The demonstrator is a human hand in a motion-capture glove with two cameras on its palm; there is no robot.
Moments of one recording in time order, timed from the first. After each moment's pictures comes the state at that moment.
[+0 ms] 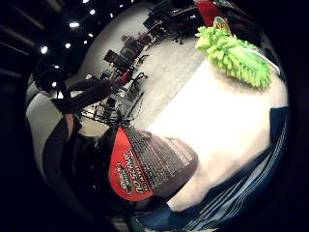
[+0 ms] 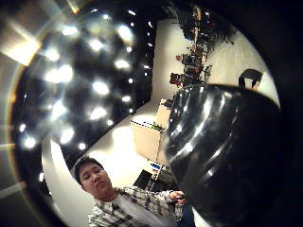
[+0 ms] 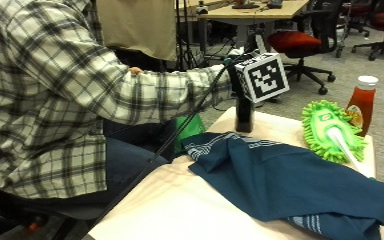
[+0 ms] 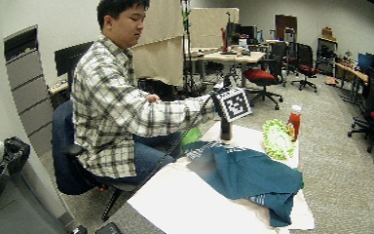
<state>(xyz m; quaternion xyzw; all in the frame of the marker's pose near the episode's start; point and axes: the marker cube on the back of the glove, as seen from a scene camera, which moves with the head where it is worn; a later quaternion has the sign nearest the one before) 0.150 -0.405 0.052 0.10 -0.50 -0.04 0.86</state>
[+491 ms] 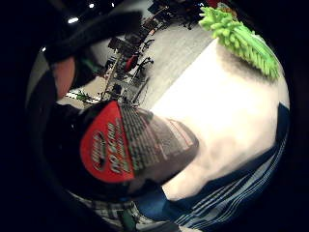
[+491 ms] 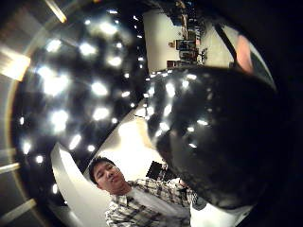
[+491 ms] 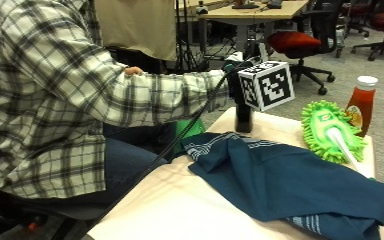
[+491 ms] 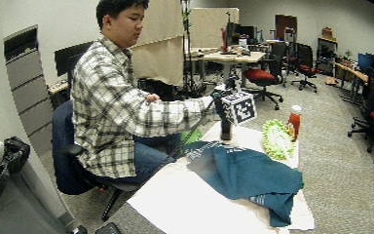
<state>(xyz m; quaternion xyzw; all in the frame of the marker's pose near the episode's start) 0.166 -0.390 0.058 0.01 -0.52 -0.07 0.85</state>
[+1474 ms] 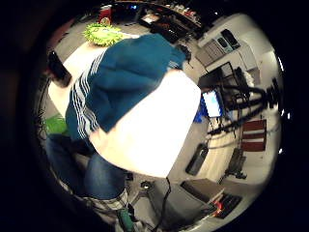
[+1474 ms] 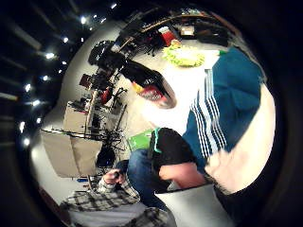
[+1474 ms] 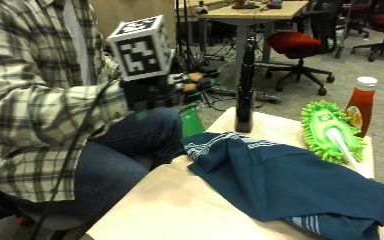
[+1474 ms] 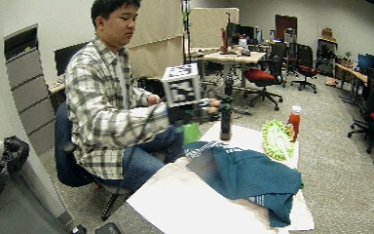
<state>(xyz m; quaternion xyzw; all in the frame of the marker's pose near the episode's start) 0.244 -0.159 -0.022 0.02 0.03 0.08 1.00</state>
